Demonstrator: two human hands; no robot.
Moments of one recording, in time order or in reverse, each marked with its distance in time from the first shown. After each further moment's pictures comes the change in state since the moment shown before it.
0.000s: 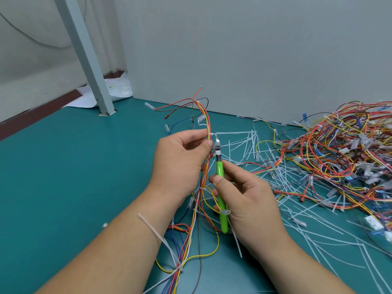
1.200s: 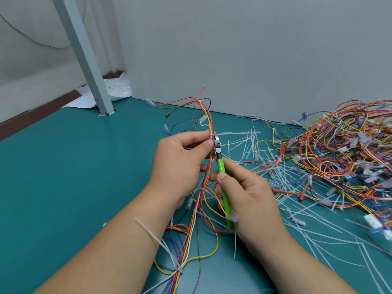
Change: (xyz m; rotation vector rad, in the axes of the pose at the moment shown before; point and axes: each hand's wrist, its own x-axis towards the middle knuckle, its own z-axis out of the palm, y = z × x) left_hand -0.004 0.001 -0.001 -0.087 -0.069 -0.062; right_hand 0.003 0.007 -0.004 0.010 -0.015 0.039
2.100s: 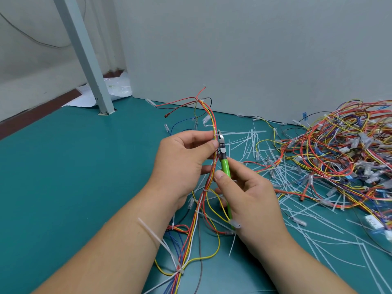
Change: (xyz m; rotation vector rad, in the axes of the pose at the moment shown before) left_hand -0.002 0.003 0.001 -0.103 -0.054 -0.050; right_hand -0.002 -0.005 0.002 -0.019 0.060 -0.032
